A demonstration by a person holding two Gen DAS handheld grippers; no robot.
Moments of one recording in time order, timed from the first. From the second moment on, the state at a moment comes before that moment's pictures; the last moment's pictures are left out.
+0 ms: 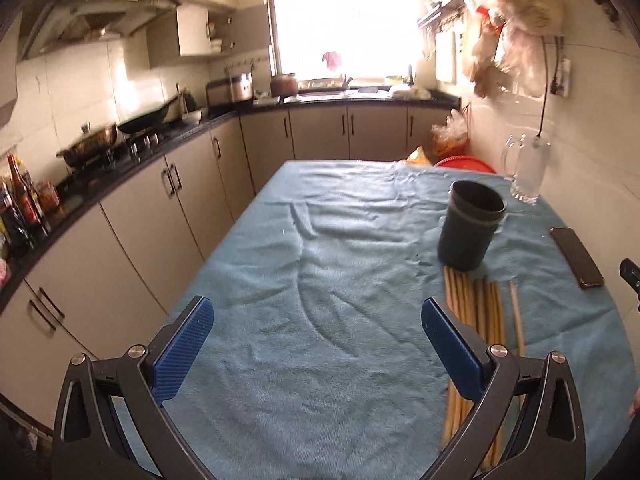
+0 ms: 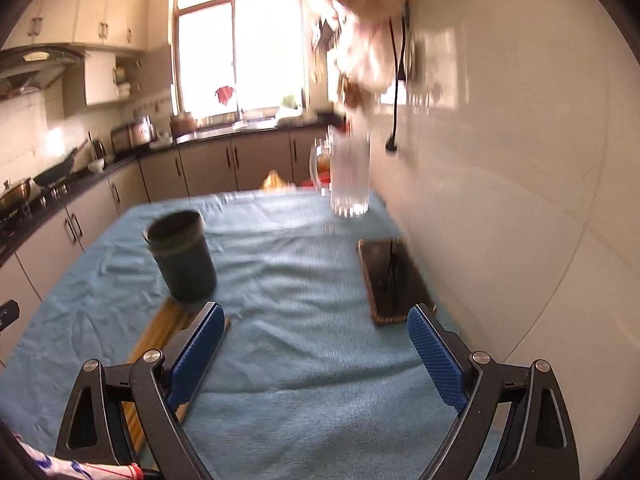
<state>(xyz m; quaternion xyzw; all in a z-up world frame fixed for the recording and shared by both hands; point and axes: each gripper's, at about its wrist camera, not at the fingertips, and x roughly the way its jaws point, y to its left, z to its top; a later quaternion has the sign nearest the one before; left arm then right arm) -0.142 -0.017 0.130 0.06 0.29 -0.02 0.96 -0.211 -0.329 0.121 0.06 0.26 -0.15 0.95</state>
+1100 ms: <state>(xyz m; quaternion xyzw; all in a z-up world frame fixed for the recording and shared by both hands) -0.169 -0.034 0.128 0.07 0.30 -0.05 0.95 -0.233 -0.282 0.126 0.07 0.25 -0.09 0.96</state>
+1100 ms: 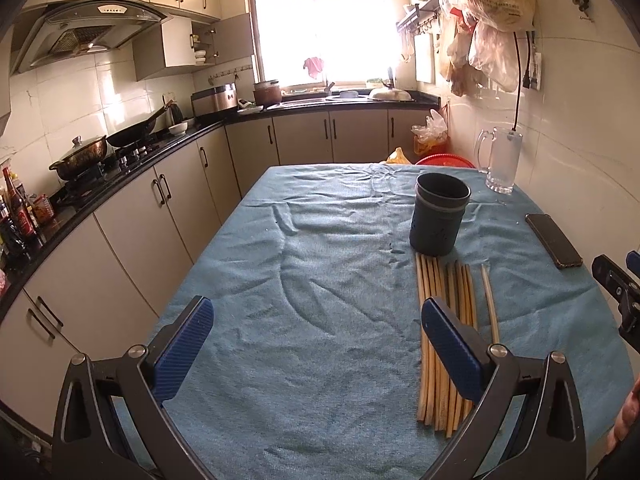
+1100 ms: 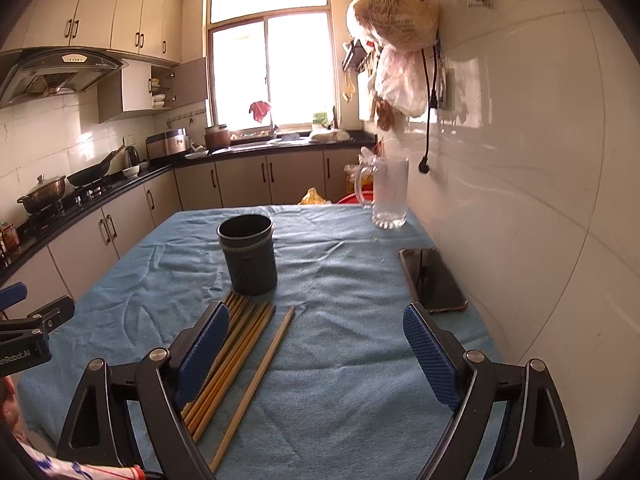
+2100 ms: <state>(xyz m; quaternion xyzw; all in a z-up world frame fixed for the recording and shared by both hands) -0.028 -0.127 0.021 0.10 0.45 -0.20 0.86 -0.138 -0.266 0.034 0.08 0.43 0.00 0.90</state>
